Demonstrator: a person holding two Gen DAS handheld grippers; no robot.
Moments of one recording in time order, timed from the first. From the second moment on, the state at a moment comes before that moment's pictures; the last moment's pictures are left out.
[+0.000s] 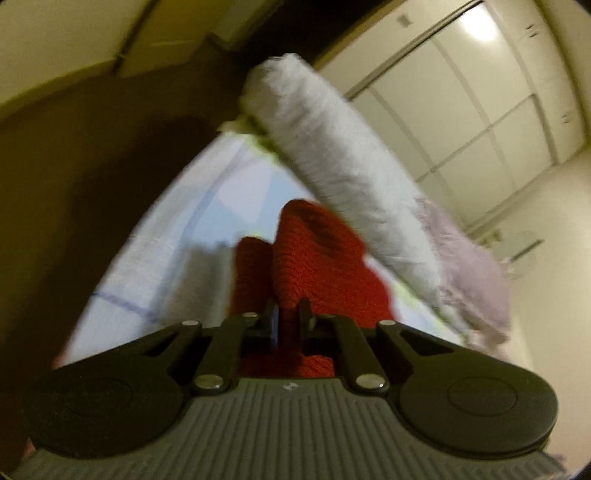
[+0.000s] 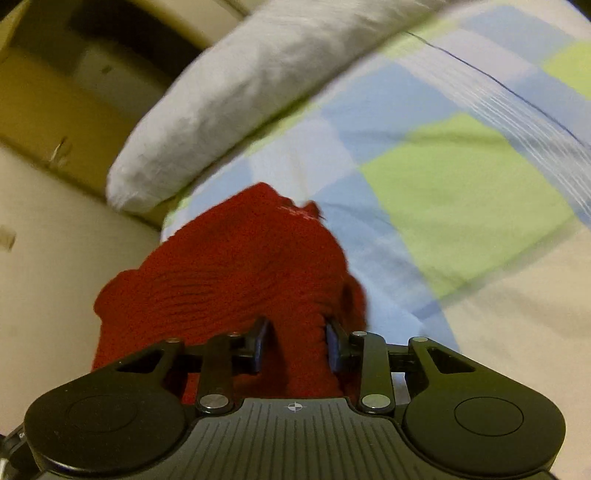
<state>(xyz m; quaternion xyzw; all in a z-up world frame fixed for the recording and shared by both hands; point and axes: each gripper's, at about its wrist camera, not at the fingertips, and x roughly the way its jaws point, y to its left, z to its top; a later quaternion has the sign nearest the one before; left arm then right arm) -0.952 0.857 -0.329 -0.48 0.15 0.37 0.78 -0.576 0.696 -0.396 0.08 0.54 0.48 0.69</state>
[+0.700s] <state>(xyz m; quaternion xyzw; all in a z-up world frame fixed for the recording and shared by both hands) -0.834 0.906 -0.296 -0.32 0.30 0.36 0.82 -0.610 0.771 -0.339 -0.08 0.37 0.58 0.72</state>
